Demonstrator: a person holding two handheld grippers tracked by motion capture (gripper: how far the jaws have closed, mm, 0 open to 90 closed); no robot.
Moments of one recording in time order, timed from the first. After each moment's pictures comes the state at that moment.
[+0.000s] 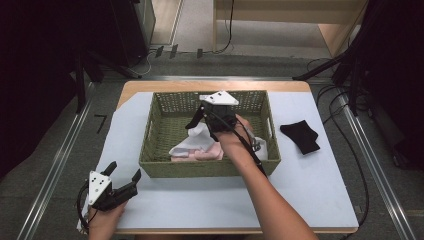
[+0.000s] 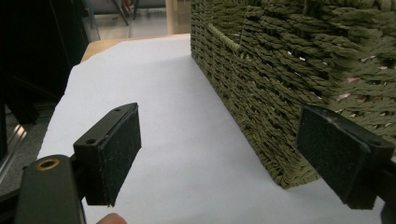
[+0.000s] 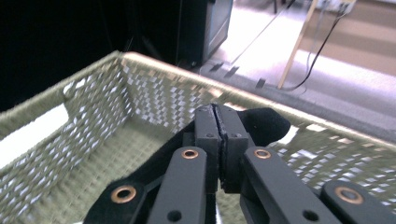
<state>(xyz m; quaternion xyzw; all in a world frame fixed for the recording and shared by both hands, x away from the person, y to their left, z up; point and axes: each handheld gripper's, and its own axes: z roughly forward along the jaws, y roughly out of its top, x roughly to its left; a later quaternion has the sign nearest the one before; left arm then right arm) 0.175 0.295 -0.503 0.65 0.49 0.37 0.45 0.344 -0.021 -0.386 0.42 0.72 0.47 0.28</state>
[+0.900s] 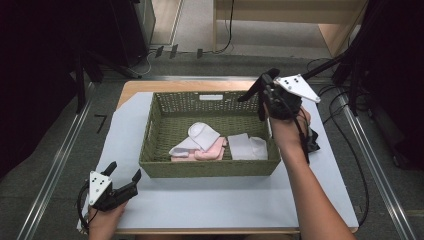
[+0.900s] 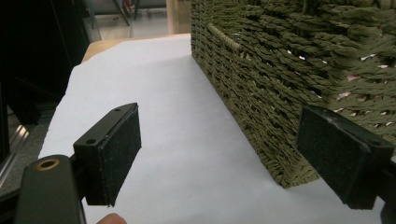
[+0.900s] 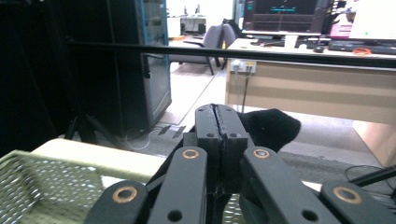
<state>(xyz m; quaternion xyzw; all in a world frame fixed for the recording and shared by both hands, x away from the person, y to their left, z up) 0.174 0.294 -0.503 0.65 0.49 0.37 0.45 0.336 -0.155 -0.337 0.47 0.59 0.54 0.38</state>
